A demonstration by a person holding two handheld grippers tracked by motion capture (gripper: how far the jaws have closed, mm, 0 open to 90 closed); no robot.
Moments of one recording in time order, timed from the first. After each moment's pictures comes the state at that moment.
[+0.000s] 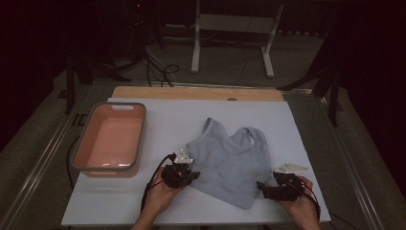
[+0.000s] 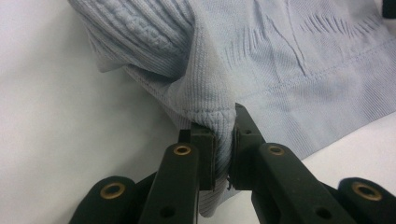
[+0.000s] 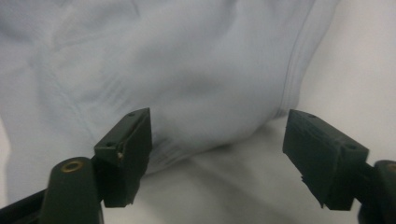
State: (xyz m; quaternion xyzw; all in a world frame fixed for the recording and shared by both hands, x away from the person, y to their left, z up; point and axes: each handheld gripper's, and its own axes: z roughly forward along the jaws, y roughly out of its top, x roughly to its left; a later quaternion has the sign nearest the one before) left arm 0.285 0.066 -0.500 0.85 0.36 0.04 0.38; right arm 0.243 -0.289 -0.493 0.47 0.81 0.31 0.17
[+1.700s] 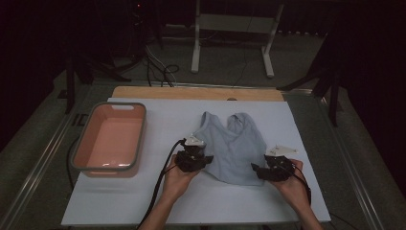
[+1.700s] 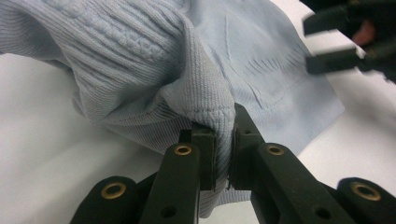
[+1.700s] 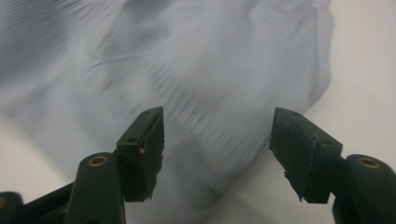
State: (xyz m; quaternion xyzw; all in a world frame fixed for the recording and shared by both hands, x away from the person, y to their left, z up) left arm 0.321 0.031 -0.478 0.81 0.40 0.02 0.43; right arm 0.294 -0.275 -0.487 0.43 0.82 0.31 0.20
